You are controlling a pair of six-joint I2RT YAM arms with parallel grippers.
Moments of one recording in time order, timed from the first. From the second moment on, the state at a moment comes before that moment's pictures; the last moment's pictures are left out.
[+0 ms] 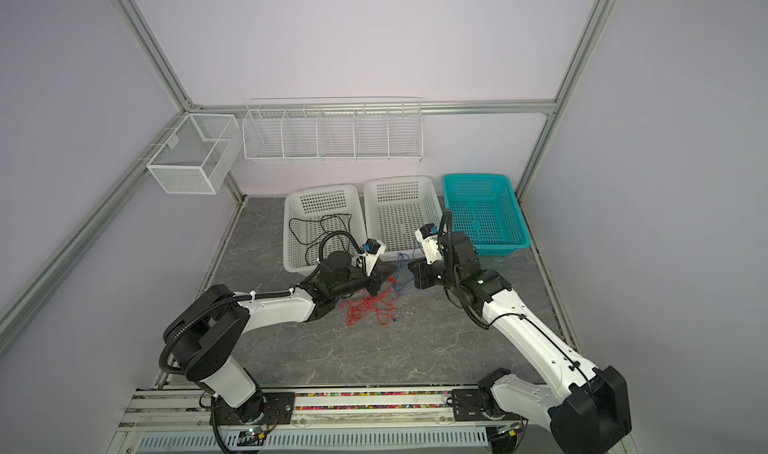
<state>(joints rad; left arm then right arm) -0.81 1.67 0.81 0.58 0.32 -0.13 0.50 1.13 0.92 -0.43 -0.29 0.26</state>
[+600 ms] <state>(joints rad) -0.76 1.54 0.82 0.43 0.32 -0.26 0.59 1.25 0.92 -0.36 -0.26 0.21</state>
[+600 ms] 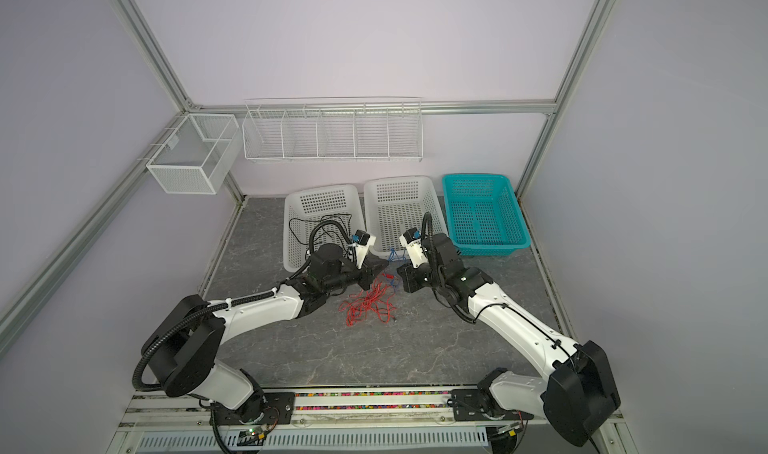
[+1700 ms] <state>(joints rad) -0.73 1.51 0.84 0.43 0.39 -0.38 0.63 1.16 0.91 -0.39 -0.06 0.02</state>
